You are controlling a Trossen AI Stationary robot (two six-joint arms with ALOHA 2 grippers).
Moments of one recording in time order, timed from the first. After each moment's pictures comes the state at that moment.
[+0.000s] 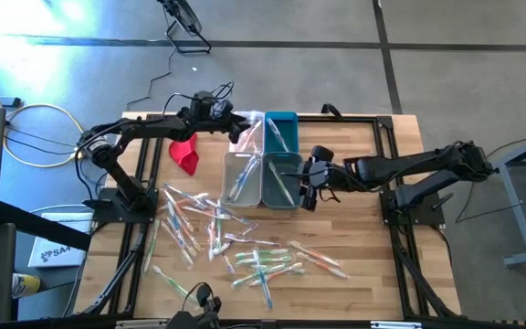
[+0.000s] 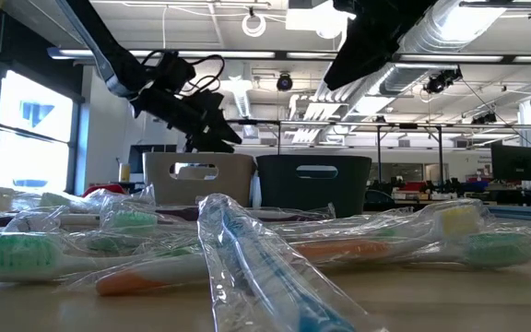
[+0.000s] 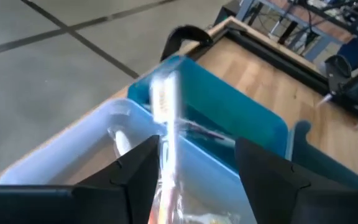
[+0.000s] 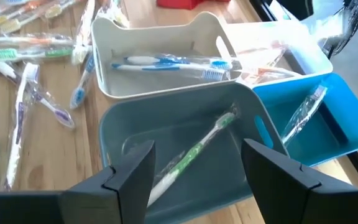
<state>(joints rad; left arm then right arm) 0.78 1.62 0.85 0.40 0.38 -0.18 0.06 1.35 1.03 -0.44 0.36 0.16</state>
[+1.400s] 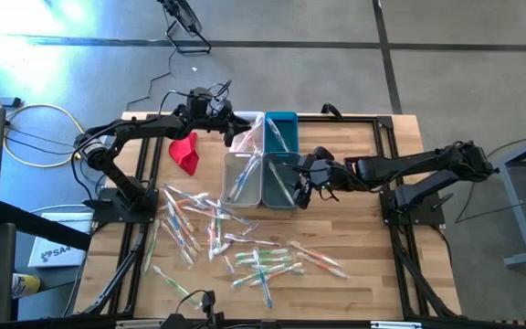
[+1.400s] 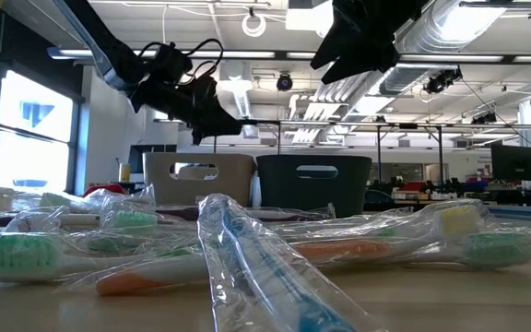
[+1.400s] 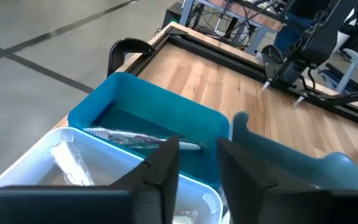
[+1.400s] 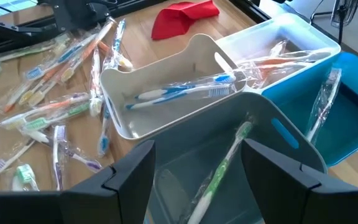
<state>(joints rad) 0.78 1.57 0.86 0.38 0.61 -0.07 0.07 1.35 1.03 -0.36 0.36 0.42</state>
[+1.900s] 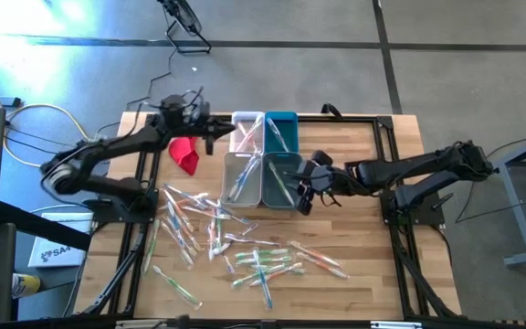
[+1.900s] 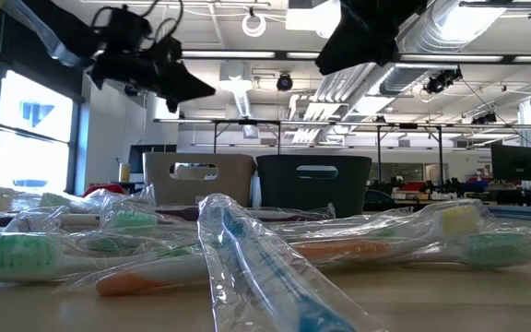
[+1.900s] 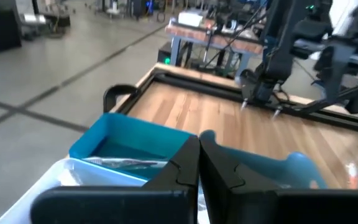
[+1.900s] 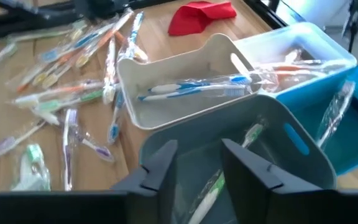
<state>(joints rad) 0.78 1.20 0.64 0.41 0.61 -0.03 0.12 1.35 1.03 -0.36 0.37 0.34</state>
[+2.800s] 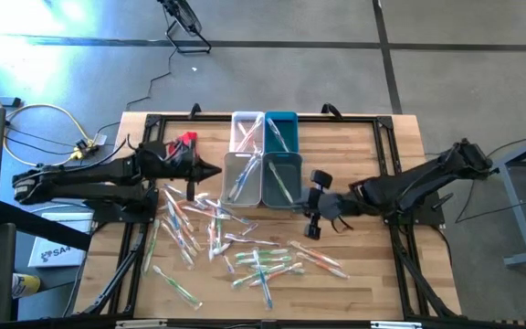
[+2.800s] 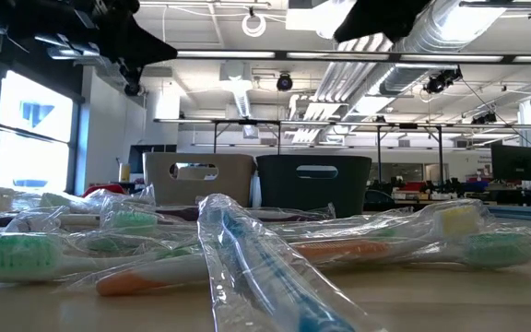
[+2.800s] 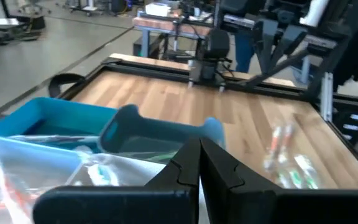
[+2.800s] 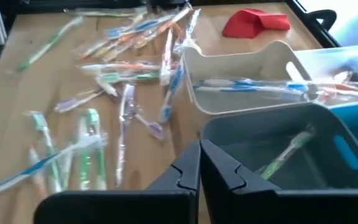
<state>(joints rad) 0.22 0.68 0.45 0.10 0.12 -0.09 0.34 1.35 1.03 -0.37 0.44 0.32</state>
